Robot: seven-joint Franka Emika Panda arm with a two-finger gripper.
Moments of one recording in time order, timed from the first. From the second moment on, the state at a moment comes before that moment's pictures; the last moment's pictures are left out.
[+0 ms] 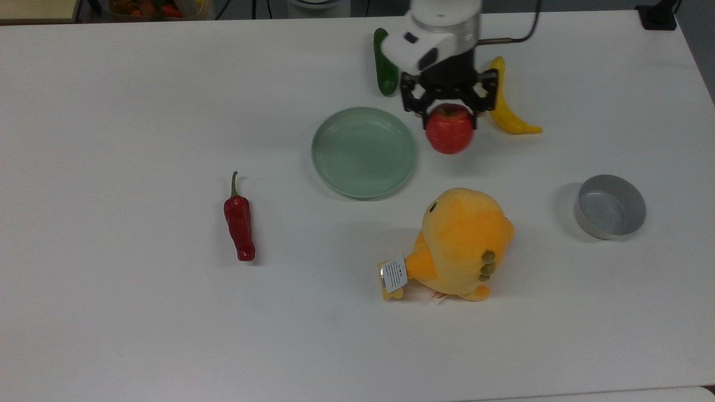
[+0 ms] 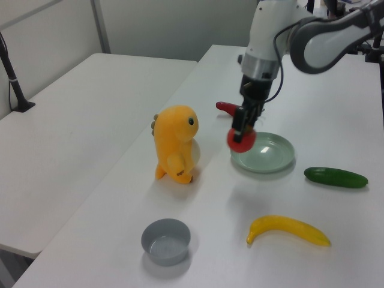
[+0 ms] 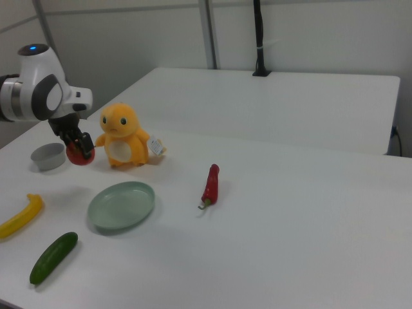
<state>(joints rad) 0.01 0.23 0.46 -1.82 -0.01 2.28 0.52</state>
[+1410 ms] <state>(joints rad) 0.66 0.64 0.08 -1.40 -0.46 2.57 0.84</state>
